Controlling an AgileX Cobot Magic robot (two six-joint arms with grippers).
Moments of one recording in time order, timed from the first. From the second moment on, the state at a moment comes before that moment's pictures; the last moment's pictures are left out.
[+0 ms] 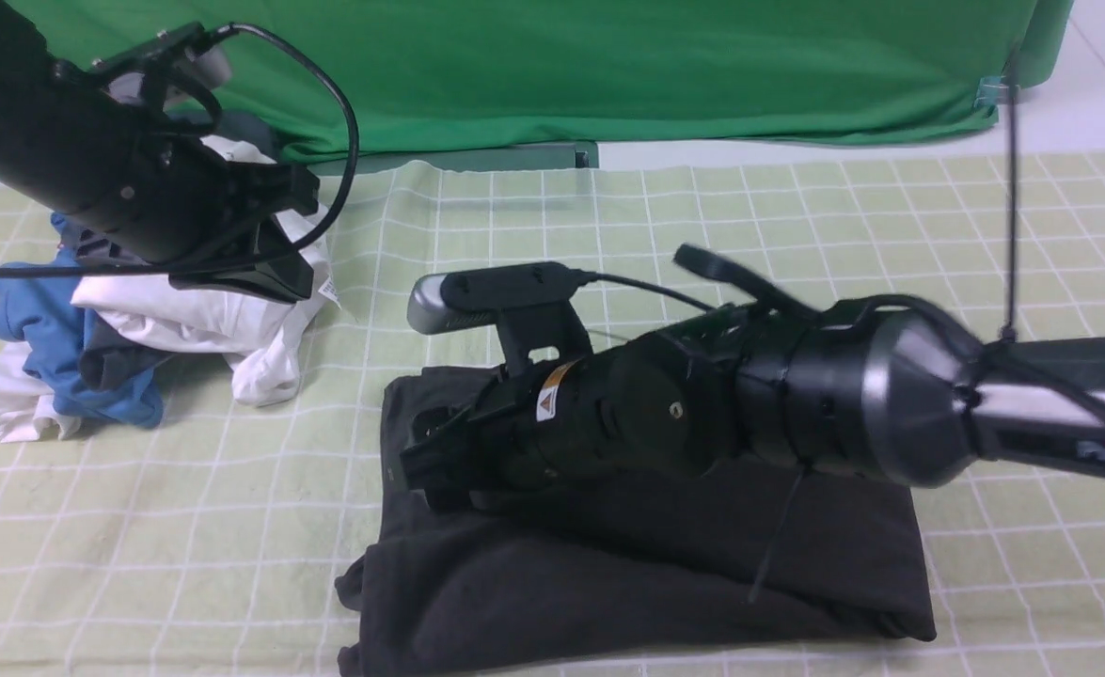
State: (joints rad) right arm 0.90 1.90 -1.26 0.48 0.23 0.06; left arm 0.02 1.63 -1.30 -0.49 1.00 0.23
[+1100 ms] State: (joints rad) right arm 0.54 0.55 -1.11 -0.07 1.03 -0.03; left arm 0.02 1.63 -1.30 -0.49 1.03 0.23
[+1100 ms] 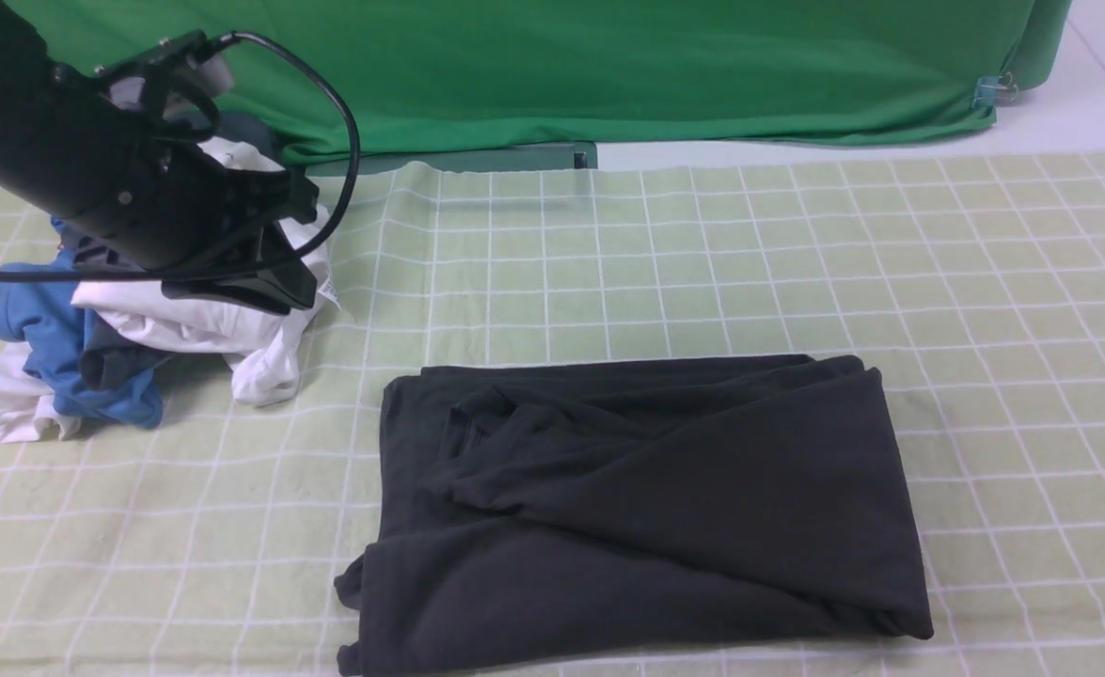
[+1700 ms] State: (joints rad) right arm 0.54 0.33 -0.73 -0.07 0.92 0.10; left arm -0.30 1.67 -1.20 -0.51 0.95 0.23
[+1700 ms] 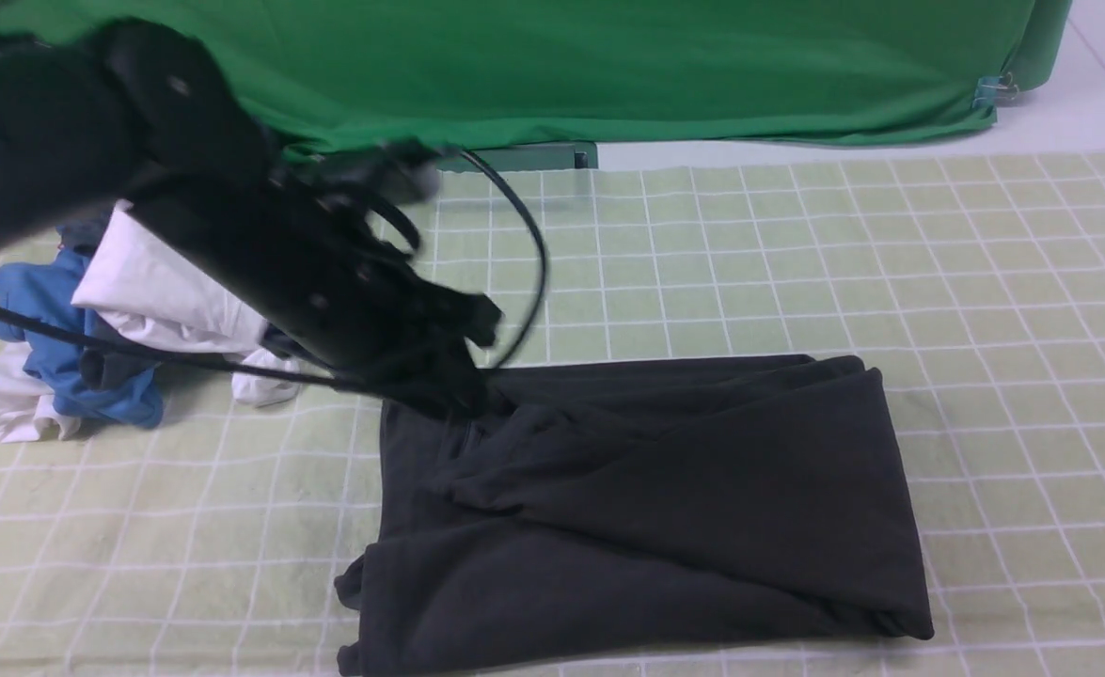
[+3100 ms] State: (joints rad) right arm 0.54 0.33 -0.29 -0.08 -0.05 0.05; left arm -0.37 1.68 -1.20 -0.46 0.92 0.22
